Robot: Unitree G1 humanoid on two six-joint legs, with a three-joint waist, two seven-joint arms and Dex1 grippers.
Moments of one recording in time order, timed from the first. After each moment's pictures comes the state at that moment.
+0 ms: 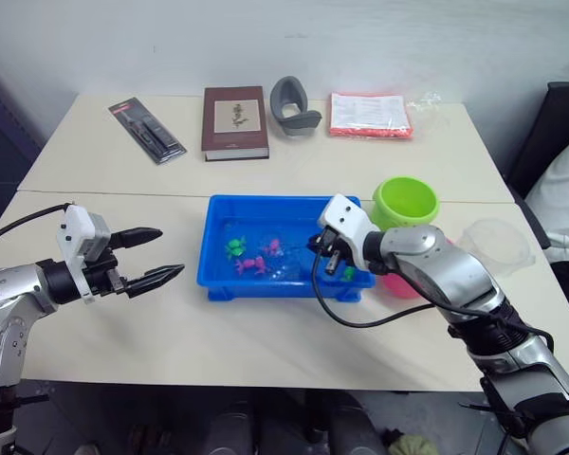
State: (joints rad) left arm -0.11 0.86 0.37 -0.16 -0.58 0.46 -0.97; right arm -0.69 -0.56 0.34 -0.17 0.26 0.83 0.66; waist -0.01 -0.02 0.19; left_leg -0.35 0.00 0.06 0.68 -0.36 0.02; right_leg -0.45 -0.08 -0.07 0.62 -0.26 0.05
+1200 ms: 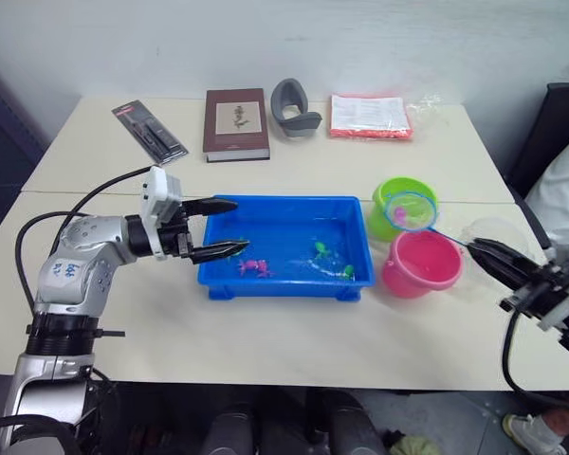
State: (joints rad) left arm -0.58 0.66 0.05 0.09 -0.53 0.39 -1.13; right arm 0.23 -0.63 -0.73 -0.63 0.62 0.62 0.71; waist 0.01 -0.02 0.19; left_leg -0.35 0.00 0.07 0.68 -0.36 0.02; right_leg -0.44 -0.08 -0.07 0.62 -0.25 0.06
